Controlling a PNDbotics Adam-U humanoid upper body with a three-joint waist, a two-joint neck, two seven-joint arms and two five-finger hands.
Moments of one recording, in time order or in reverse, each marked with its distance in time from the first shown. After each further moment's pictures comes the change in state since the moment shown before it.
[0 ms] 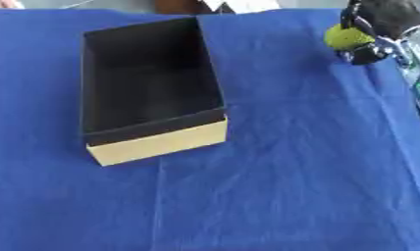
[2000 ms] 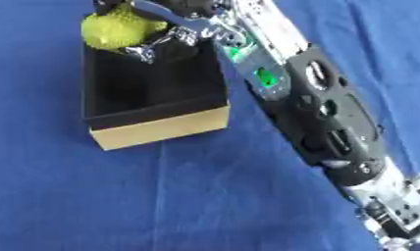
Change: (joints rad) left arm 0.008 -0.001 -0.006 0.000 0.000 -0.017 0.010; right arm -0.165 0.534 0.283 -0.515 -0.136 -0.096 0.373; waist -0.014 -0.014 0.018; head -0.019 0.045
